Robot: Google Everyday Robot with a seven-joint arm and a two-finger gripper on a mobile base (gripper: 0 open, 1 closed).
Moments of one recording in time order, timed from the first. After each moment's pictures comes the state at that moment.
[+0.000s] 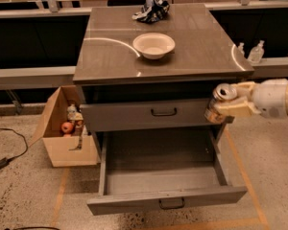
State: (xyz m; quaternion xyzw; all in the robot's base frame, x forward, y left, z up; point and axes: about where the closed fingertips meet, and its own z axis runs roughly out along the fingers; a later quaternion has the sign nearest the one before) arm 0.556 -0.241 0.824 -0.46 0.73 0.17 0.47
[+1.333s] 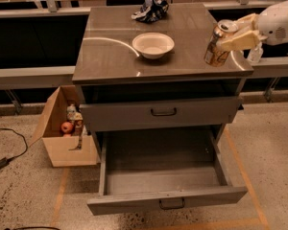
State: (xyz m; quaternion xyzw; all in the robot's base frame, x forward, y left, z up) arm 0.664 -0.241 0.959 -0.50 0.70 0.20 0.47
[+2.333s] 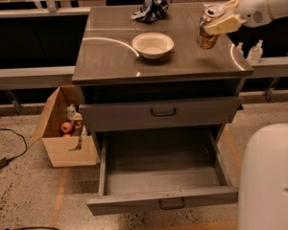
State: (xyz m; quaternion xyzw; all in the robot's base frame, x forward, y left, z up) arm 0.743 -0.227 0.971 -0.51 0.69 0.14 0.48
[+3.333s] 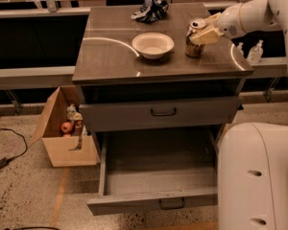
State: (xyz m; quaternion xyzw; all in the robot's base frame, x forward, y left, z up) arm 0.799 -0.204 0.907 -0.50 0.71 0.14 0.47
